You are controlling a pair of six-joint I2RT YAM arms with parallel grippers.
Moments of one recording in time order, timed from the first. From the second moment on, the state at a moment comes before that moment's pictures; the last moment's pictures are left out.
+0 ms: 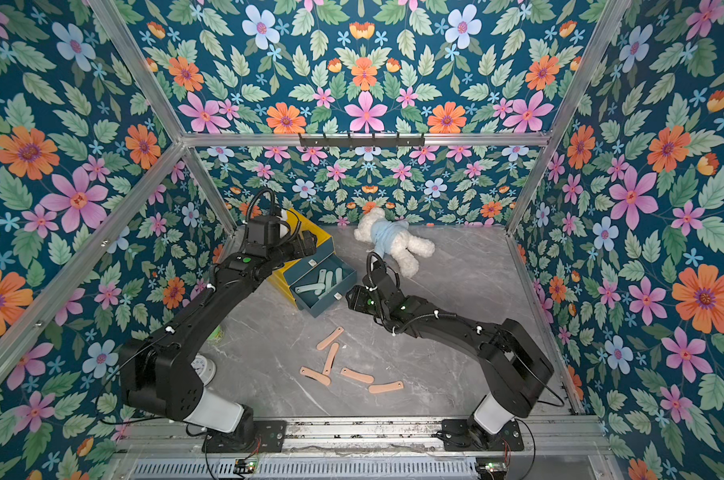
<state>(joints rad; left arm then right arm) -0.32 1.51 1.31 -0.33 0.02 -0.44 0.78 1.63 1.06 -0.05 -0.02 0.90</state>
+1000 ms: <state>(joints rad) -0.32 1.50 1.16 -0.08 0.07 -0.44 0.77 2.15 1.54 0.15 -0.12 1.06</state>
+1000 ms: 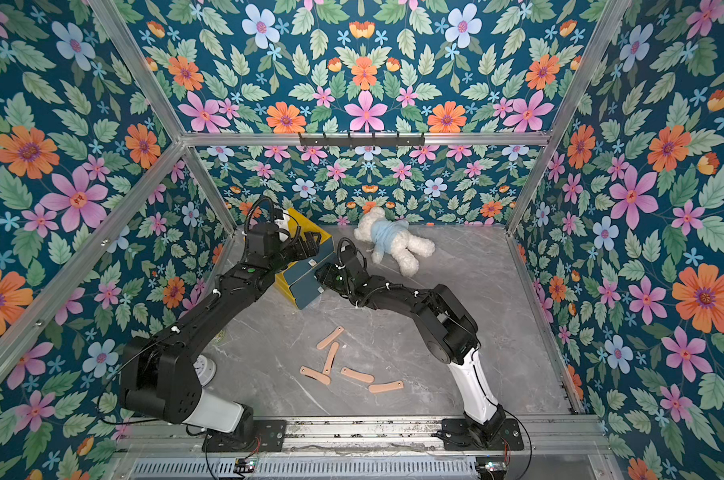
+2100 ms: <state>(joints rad) -0.32 1.49 1.14 -0.06 0.06 -0.44 0.78 2.27 1.39 0.50 -0.16 1.27</state>
